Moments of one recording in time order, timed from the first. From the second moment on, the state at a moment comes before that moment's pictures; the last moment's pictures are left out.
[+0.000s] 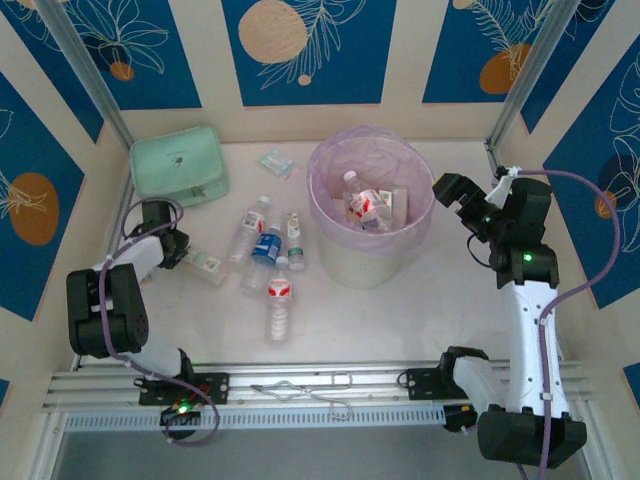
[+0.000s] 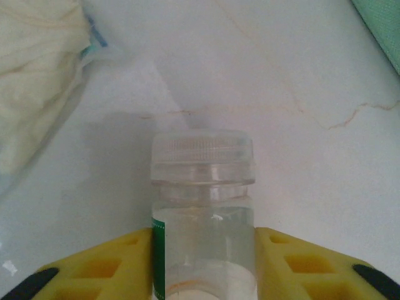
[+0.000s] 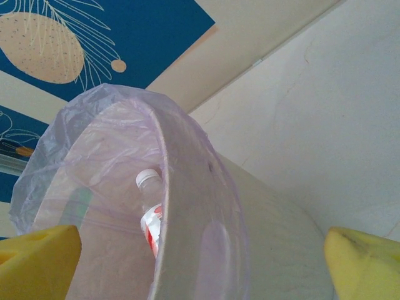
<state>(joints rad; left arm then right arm) 0.15 1.54 0.83 -0.33 -0.13 -0.95 -0.16 0.91 1.06 -0.60 -0.42 0.64</state>
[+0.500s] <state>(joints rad) 0.15 1.32 0.95 -0.47 -0.15 -0.84 -0.19 0.92 1.06 -0.59 -0.47 0.67</state>
